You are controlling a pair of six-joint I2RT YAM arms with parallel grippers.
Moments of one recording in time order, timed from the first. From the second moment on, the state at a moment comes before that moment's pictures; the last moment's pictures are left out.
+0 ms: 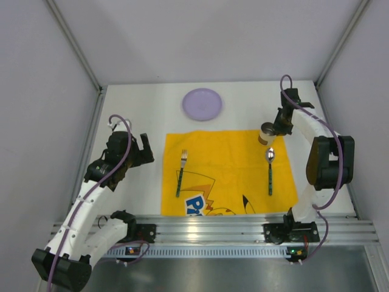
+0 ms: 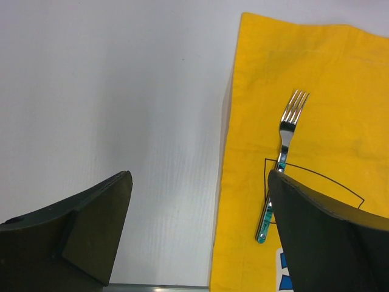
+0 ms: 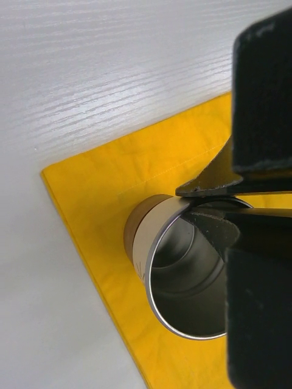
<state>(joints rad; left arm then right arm) -0.29 0.84 0.87 -0.73 -0.21 -0.42 0.03 1.78 1.35 -0.68 0.13 0.43</state>
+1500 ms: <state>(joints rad) -0.29 0.83 0.86 -0.72 -0.23 -0.42 0.13 1.77 1.76 -0.67 -0.06 0.44</state>
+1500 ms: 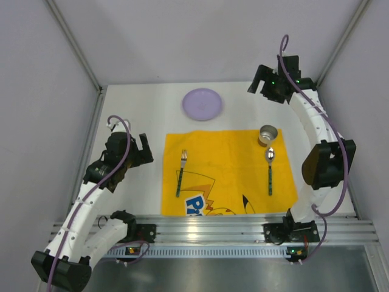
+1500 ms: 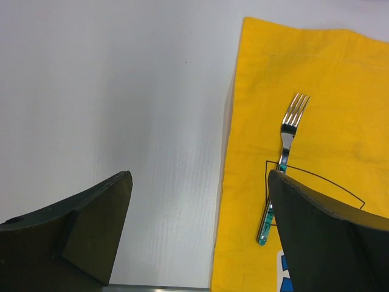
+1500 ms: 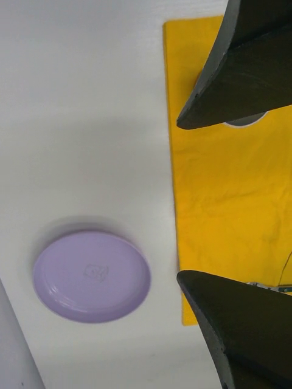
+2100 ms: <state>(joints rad) -0.29 0.82 0.86 -0.72 -0.23 -0.42 0.38 2.21 2.04 -0.61 -0.23 0.60</state>
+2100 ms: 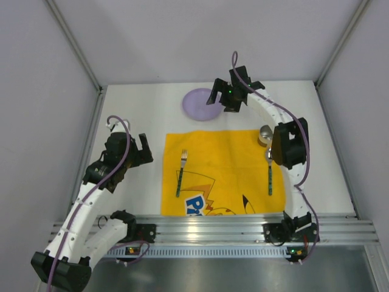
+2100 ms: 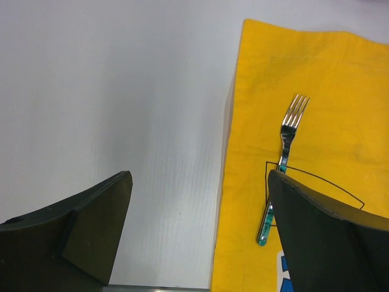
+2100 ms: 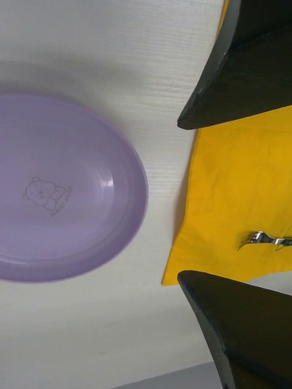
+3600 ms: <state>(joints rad) -0.29 0.83 0.86 -0.73 -0.29 -0.42 0.37 2.55 2.19 -0.47 -0.08 0.96</state>
